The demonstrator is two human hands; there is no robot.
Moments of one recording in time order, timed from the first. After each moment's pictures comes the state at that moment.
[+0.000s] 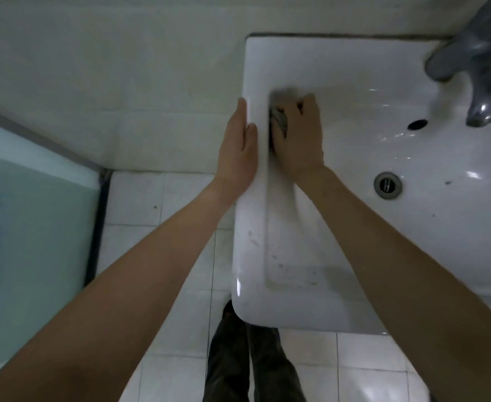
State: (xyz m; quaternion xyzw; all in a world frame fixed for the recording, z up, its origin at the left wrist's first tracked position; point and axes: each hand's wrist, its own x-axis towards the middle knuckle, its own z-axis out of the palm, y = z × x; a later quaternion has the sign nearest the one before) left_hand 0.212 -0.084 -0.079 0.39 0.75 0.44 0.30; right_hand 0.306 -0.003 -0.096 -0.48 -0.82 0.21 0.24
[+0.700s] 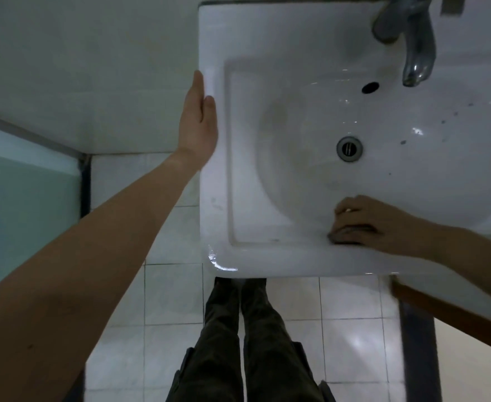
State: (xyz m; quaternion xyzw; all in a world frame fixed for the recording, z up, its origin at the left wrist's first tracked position) left_hand 0.215 -0.086 -0.076 0.38 0.76 0.43 0.30; right_hand 0.571 -0.072 -0.043 -0.23 -0.87 0.41 -0.13
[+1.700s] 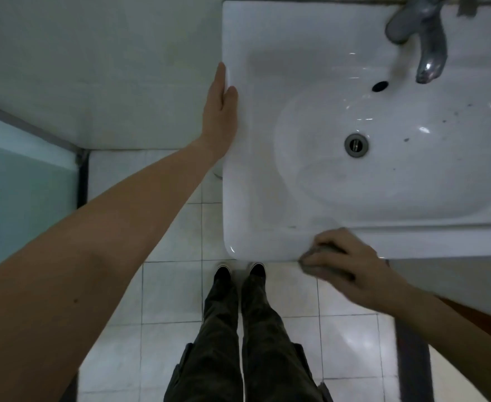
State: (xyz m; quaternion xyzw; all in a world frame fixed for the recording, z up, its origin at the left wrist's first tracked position) left_hand 0.213 -0.090 -0.072 0.35 0.70 0.49 0.38; right_hand 0.534 -0.195 -0.016 -0.26 -0.89 0.37 0.03
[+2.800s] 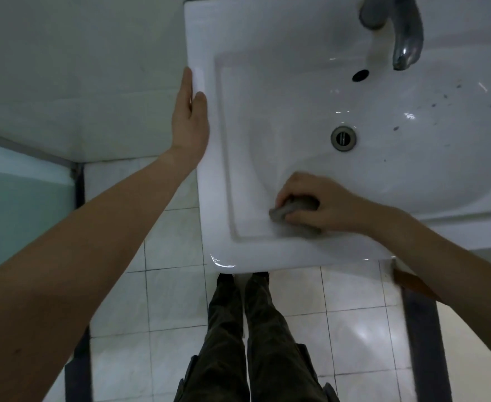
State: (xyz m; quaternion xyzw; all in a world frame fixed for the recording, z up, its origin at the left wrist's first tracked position) left_hand 0.212 -0.083 -0.081 0.32 0.69 0.53 0.36; right_hand 0.482 -0.096 -0.035 -0.30 -0.82 0.50 -0.03
